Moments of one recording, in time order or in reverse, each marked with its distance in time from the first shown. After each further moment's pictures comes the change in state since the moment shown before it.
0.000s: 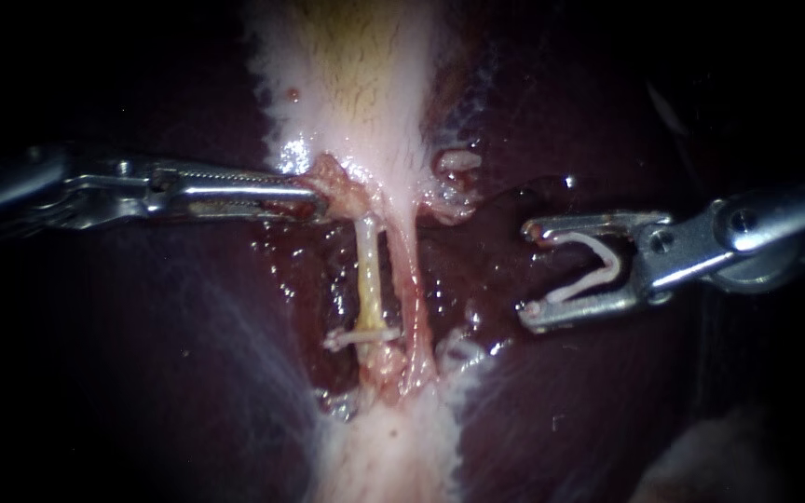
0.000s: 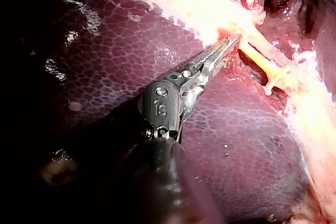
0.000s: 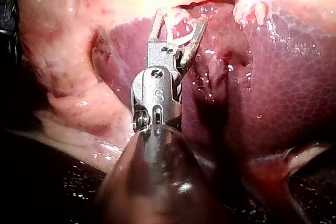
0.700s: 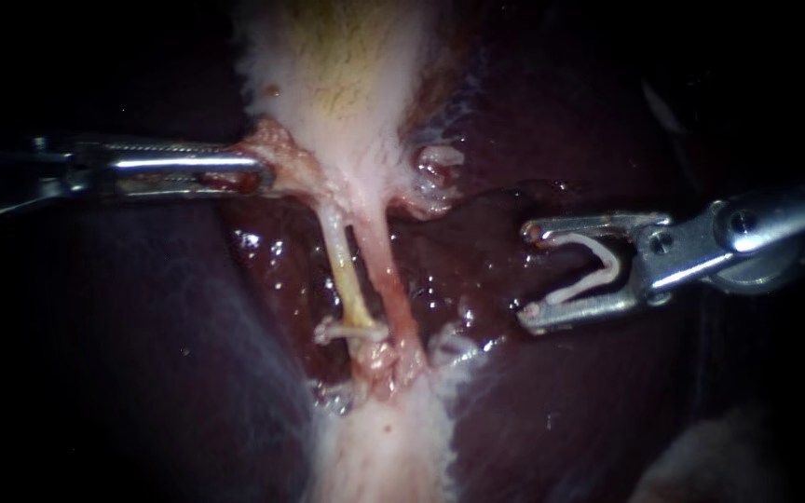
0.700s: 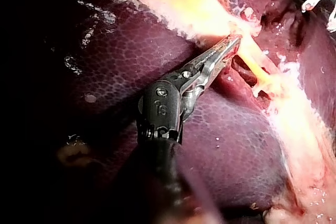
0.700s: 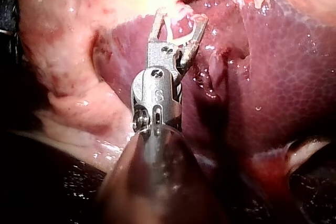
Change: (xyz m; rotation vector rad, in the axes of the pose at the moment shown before) right arm 0.000 0.000 0.000 0.001 0.000 0.000; left arm 0.007 0.006 -0.009 -0.032 0.047 -0.030
